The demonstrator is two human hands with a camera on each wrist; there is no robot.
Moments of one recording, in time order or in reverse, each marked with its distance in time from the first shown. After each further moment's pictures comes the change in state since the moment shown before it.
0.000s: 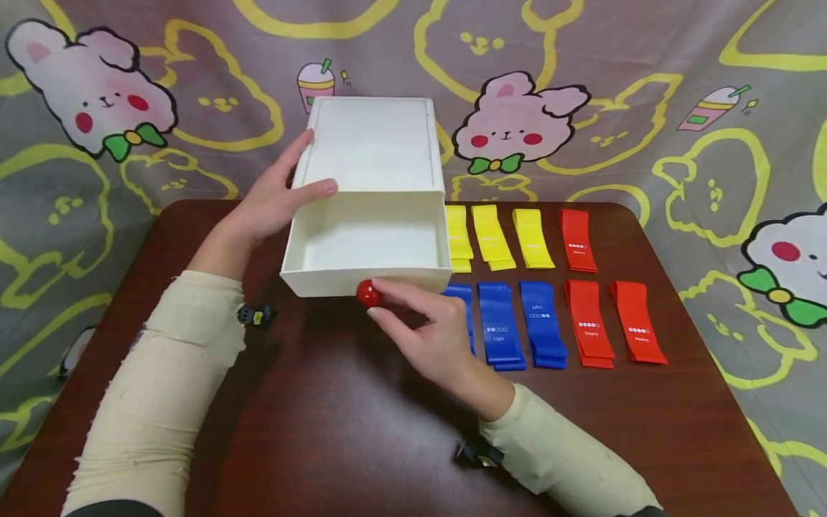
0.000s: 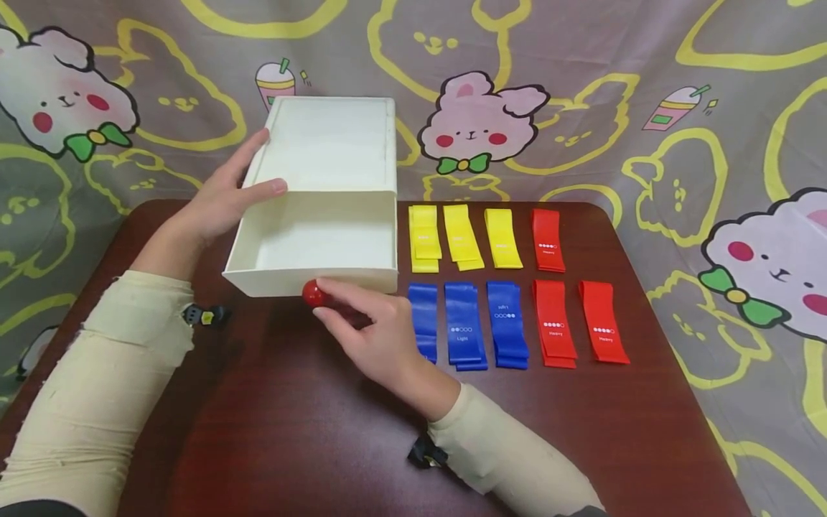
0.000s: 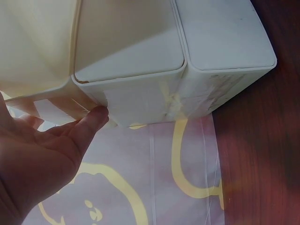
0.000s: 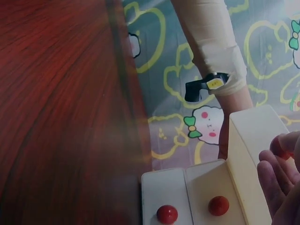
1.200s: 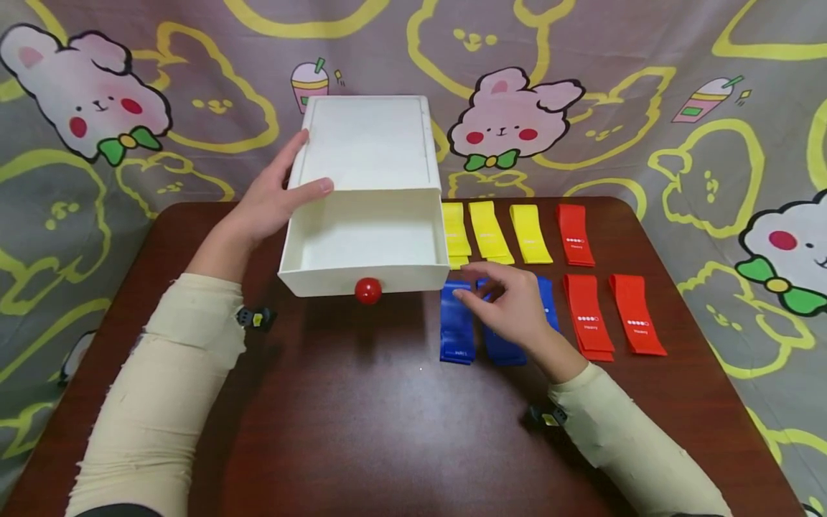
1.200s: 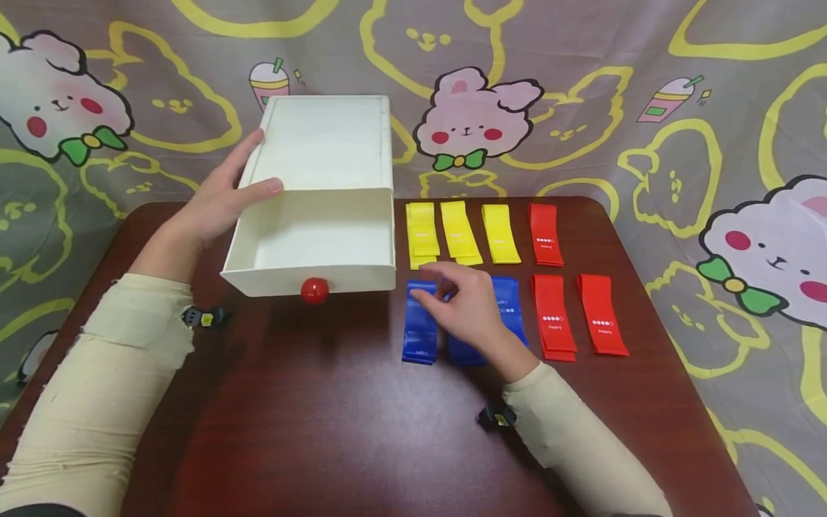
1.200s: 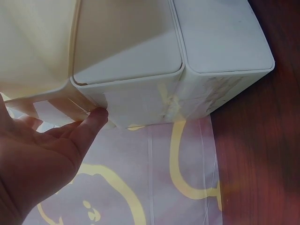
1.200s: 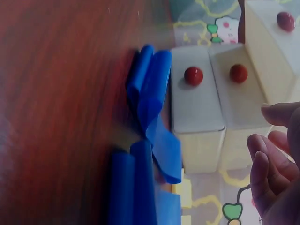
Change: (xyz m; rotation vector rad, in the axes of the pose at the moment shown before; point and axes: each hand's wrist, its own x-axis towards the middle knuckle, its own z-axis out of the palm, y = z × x) left_hand 0.000 0.000 0.001 -0.001 -0.003 -0.003; right_hand -0.025 0.068 -0.105 -0.332 -0.121 0.211
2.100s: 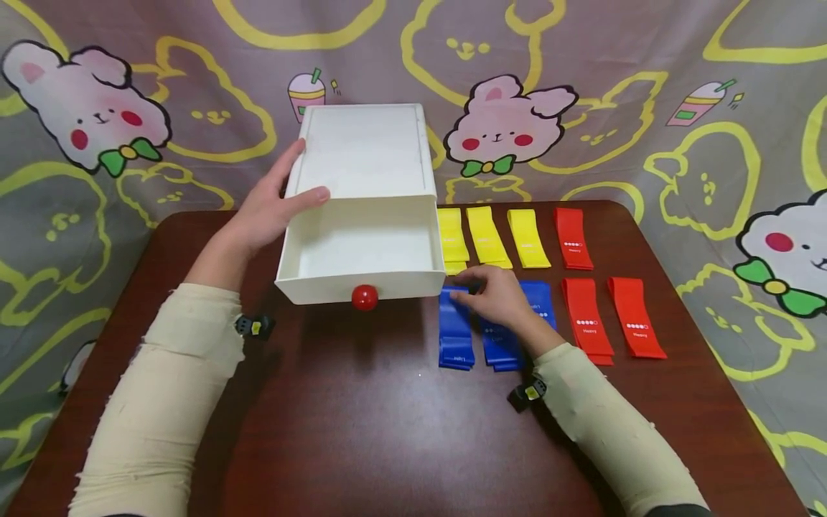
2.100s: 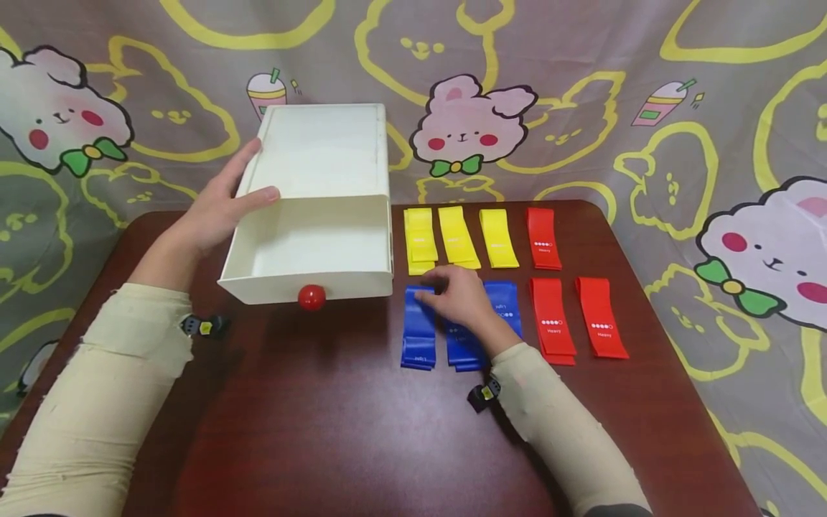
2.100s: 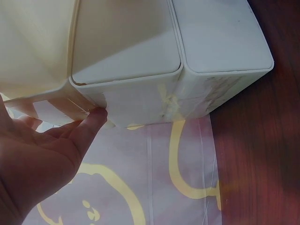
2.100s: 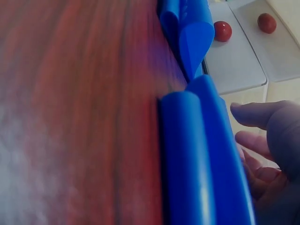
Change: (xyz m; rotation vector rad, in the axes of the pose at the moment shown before) left_hand -0.001 0.000 0.001 0.015 0.010 0.012; right_hand 0.018 0.051 0.020 -0.158 -0.299 0.393
